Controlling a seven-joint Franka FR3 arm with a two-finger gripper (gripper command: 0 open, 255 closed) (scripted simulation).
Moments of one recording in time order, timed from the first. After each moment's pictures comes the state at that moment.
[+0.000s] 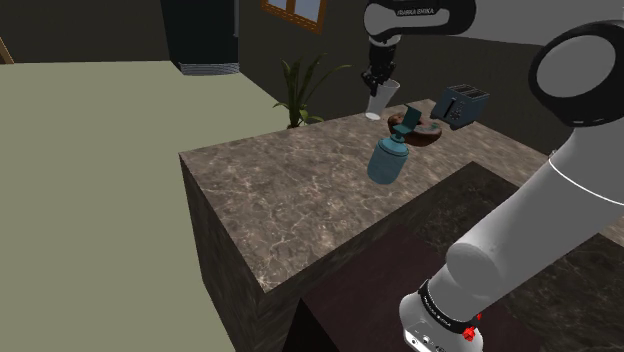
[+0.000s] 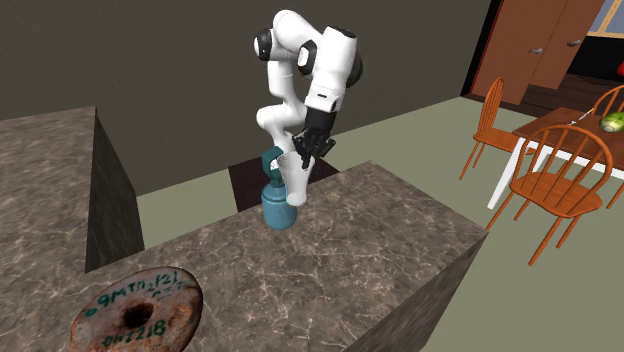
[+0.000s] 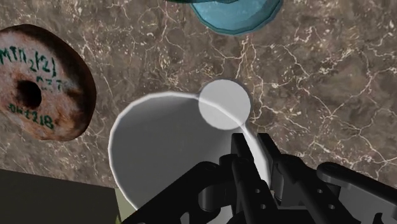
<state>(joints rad) -0.25 -0.01 -0.03 -1.76 -0.30 1.83 -0.12</state>
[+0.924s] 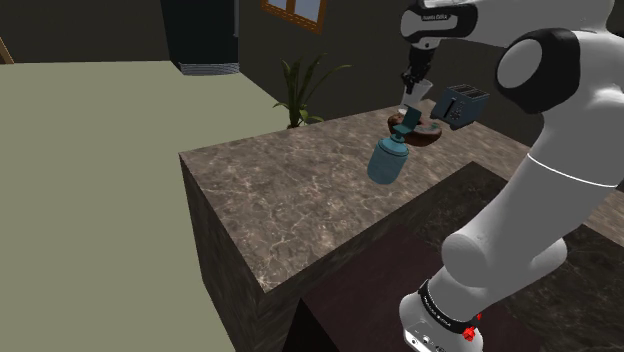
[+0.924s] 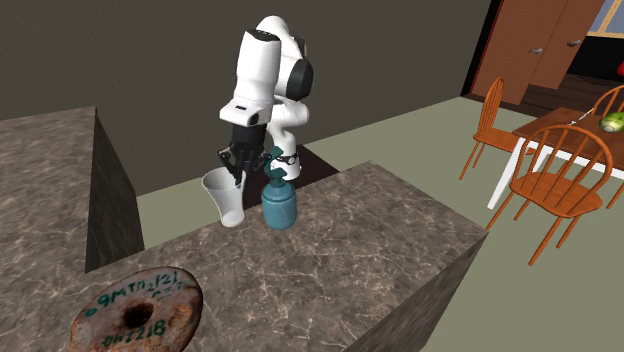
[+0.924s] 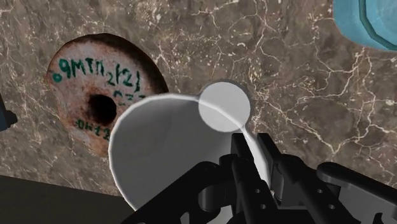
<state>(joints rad) -0.42 0.15 -0.18 -1.58 -0.23 1.90 -0.46</state>
